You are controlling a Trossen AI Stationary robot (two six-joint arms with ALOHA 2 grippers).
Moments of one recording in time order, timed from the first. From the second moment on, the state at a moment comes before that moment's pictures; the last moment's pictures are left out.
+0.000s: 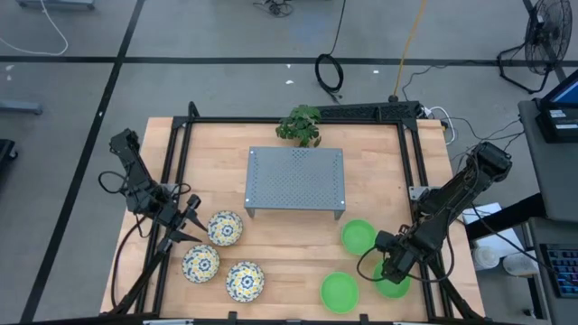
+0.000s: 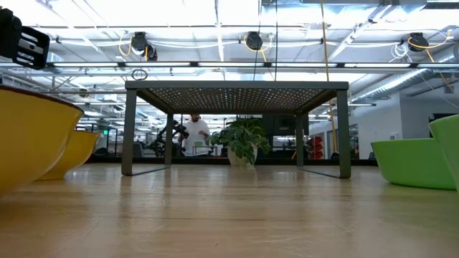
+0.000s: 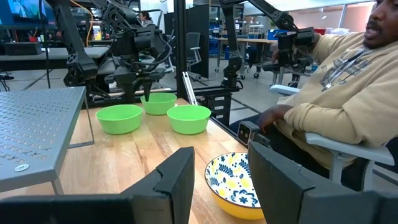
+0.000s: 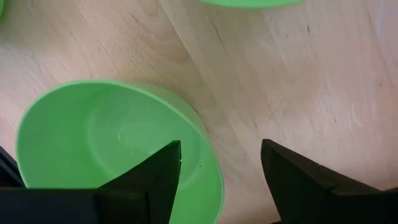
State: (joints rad) left arm -0.97 0.05 0.03 0.03 -0.50 -0.03; right arm 0.85 1.34 0.74 -0.82 -0.08 1.41
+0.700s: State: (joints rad) left arm -0.97 0.05 0.03 0.03 -0.50 -0.03; right arm 0.85 1.34 0.74 -0.82 -0.08 1.40
